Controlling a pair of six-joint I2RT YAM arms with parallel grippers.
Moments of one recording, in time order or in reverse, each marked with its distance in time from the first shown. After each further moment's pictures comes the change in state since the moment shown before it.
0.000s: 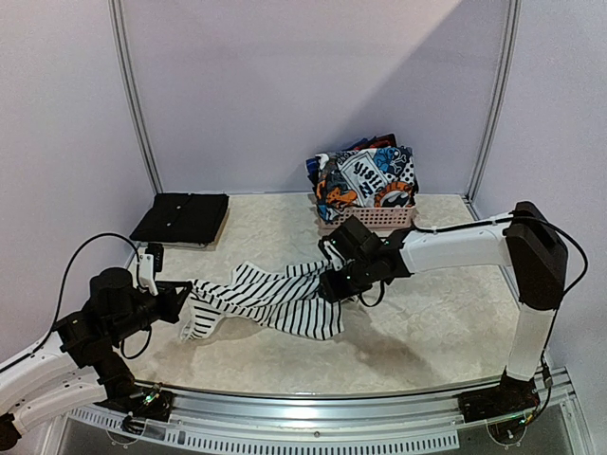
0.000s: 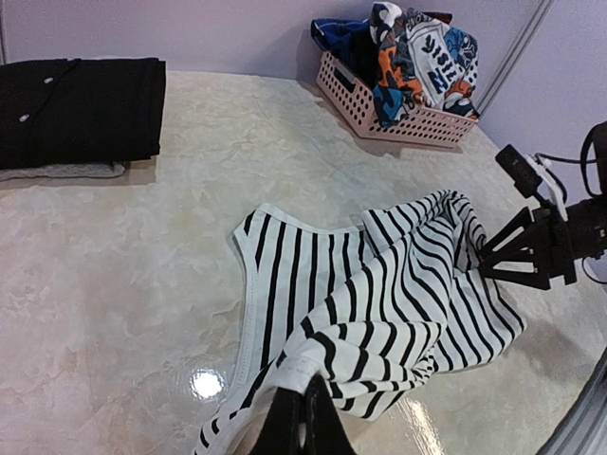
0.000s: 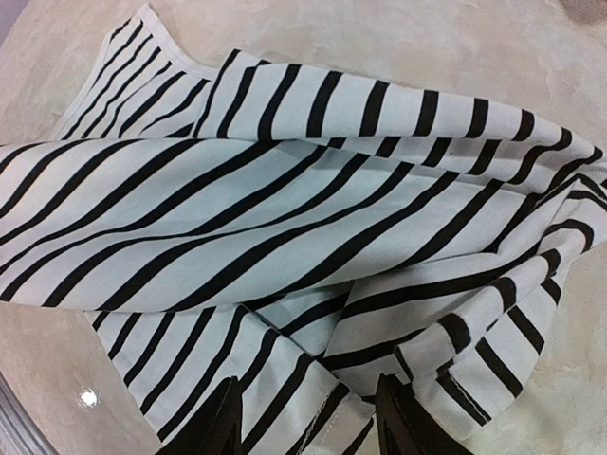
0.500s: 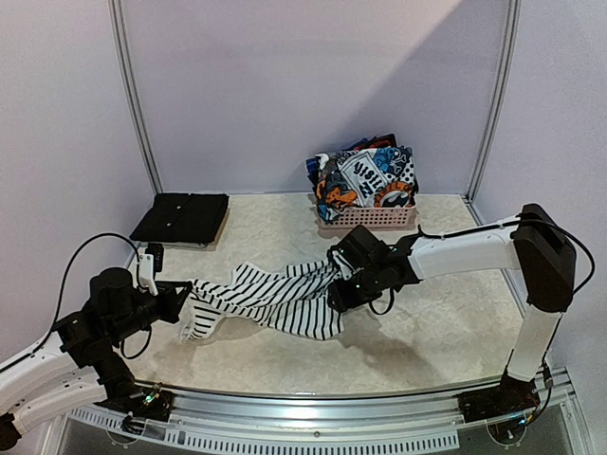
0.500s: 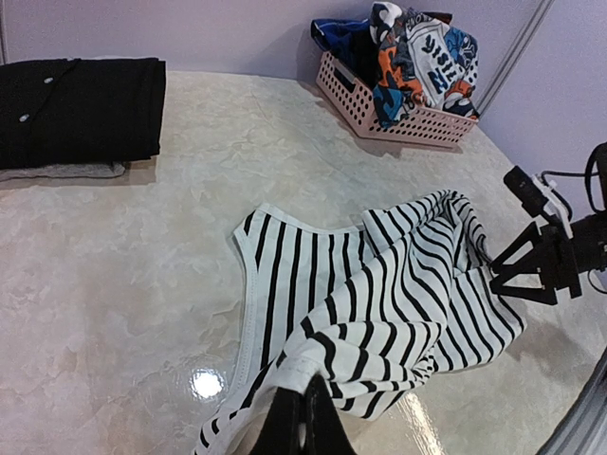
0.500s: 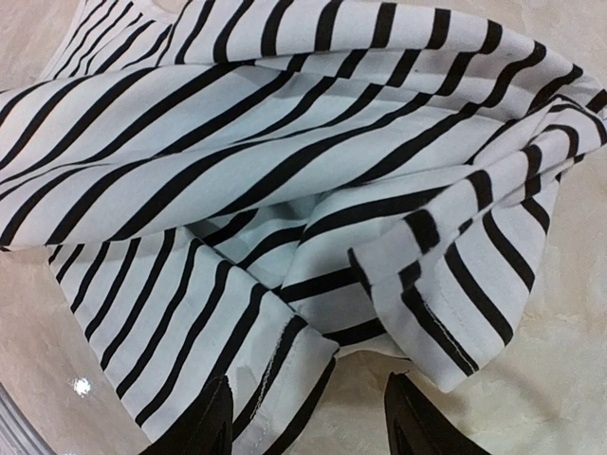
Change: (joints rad) left arm 0.000 0.000 0.000 0.000 0.000 0.000; right arm 0.000 -0.047 -0.094 -0.013 0.002 -0.002
